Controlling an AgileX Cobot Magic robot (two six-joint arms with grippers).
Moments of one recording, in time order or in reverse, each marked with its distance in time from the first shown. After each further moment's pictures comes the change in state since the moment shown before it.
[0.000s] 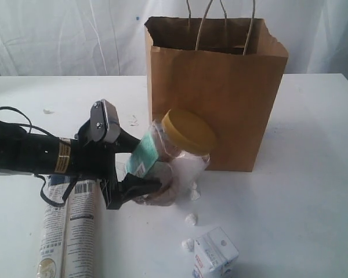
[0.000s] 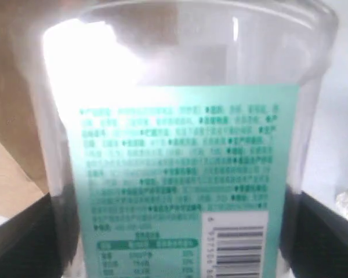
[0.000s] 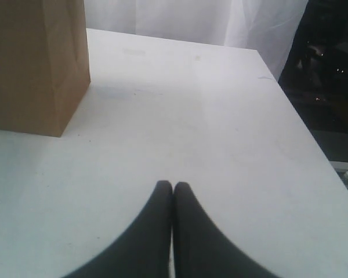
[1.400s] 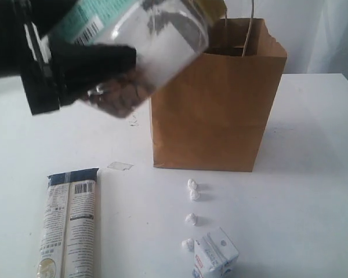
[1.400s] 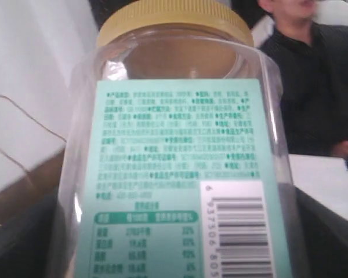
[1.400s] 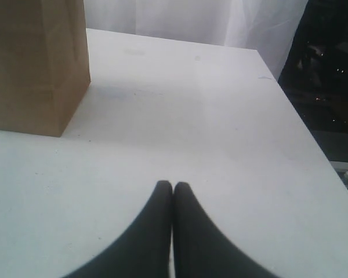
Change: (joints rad) left arm 0.000 -0.766 0.000 0.076 0.074 -0.527; right arm 0.000 0.000 0.000 0.000 0.000 0.000
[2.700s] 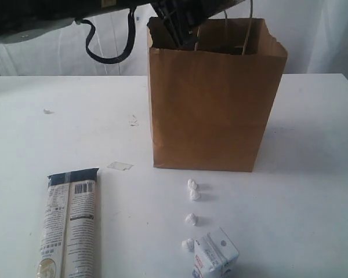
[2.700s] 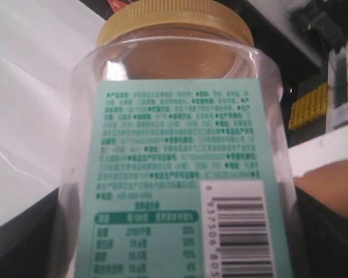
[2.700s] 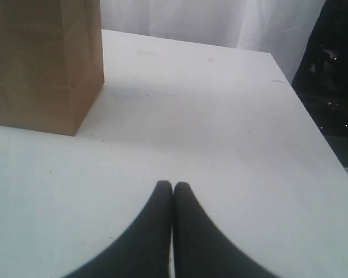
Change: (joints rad) left arm -0.316 0.468 -0.528 -0.356 0.407 0.983; right arm 0.037 0.000 0.000 0.000 0.000 0.000
